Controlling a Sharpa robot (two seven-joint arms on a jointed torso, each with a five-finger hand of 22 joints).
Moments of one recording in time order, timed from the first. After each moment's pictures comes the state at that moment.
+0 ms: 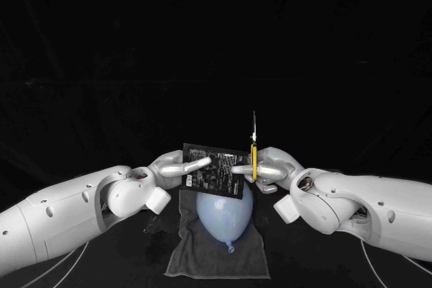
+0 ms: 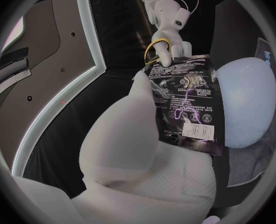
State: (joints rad) left arm 1.18 -0.72 0.02 1.37 -0.04 0.17 0.10; left_hand 1.60 -0.10 -0.13 0.29 0.05 0.72 0.19 0.17 0.32 0.86 0.16 0.07 0.06 0.84 0.19 0.08 0.19 0.17 0.74 0.29 0.08 0.06; right arm 1.30 -0.92 -0.16 1.76 -0.34 -0.47 0.12; right_hand 1.16 0.01 0.55 -0.16 0.05 1.07 0.10 0.18 0.54 1.36 0.02 0.56 1.24 1.46 -0.03 1.57 1.31 0.04 1.46 0.08 1.41 1.31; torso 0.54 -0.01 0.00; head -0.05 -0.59
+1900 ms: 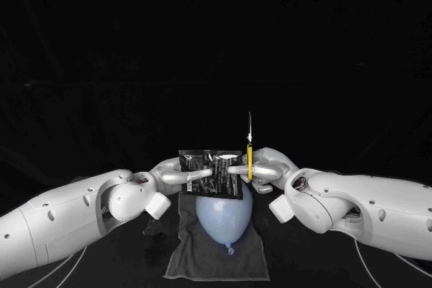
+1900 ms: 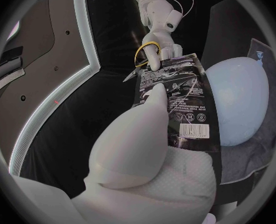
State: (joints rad) left arm 1.18 -0.72 0.00 1.37 -0.04 0.16 0.05; left_hand 1.83 0.08 0.09 0.29 0.05 0.94 0.19 0.27 0.33 1.10 0.15 0.07 0.06 1.03 0.12 0.14 0.21 0.18 1.00 0.22 0.15 0.07; right arm 1.30 -0.89 -0.16 1.73 -0.33 -0.47 0.12; right_hand 1.16 0.01 0.56 -0.16 0.05 1.07 0.10 0.18 0.54 1.36 0.02 0.56 1.24 1.46 -0.03 1.57 1.31 0.04 1.46 0.08 1.42 1.31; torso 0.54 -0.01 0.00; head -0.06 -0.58
